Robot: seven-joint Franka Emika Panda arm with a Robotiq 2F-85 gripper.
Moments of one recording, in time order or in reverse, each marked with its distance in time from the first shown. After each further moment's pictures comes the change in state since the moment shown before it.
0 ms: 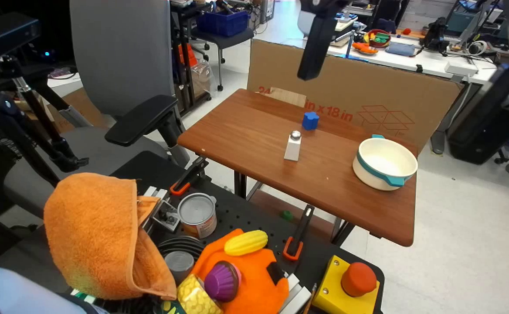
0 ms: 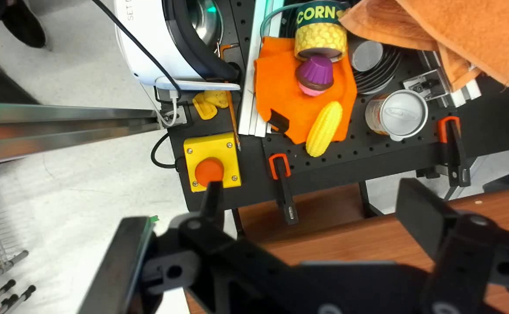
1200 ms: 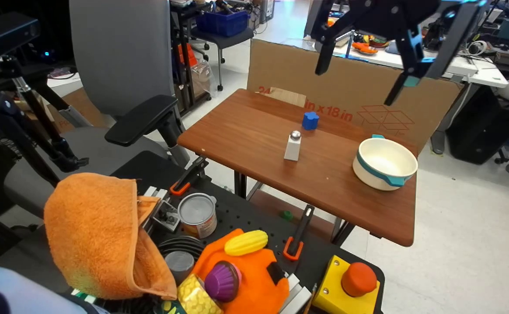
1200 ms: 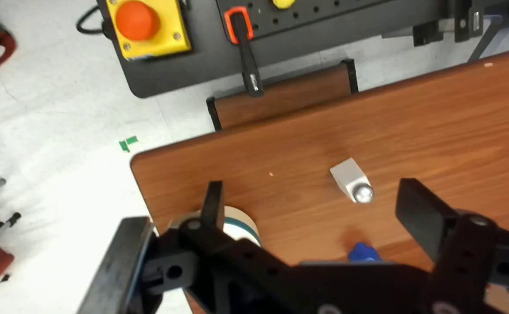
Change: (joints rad) arm 0.109 0.353 0.051 0.045 0.131 0.504 0.128
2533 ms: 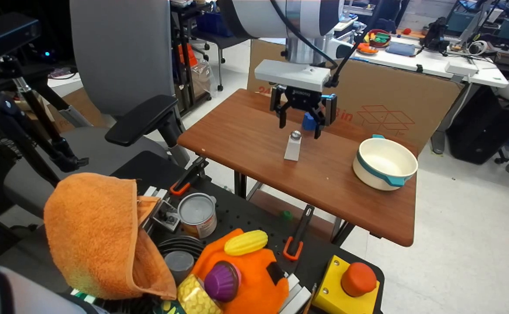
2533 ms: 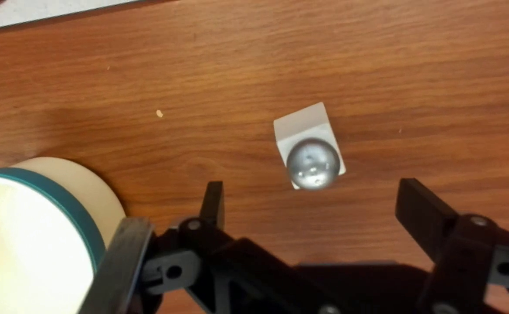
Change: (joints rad) arm 0.174 0.836 0.122 0.399 -0.168 0.326 0.313
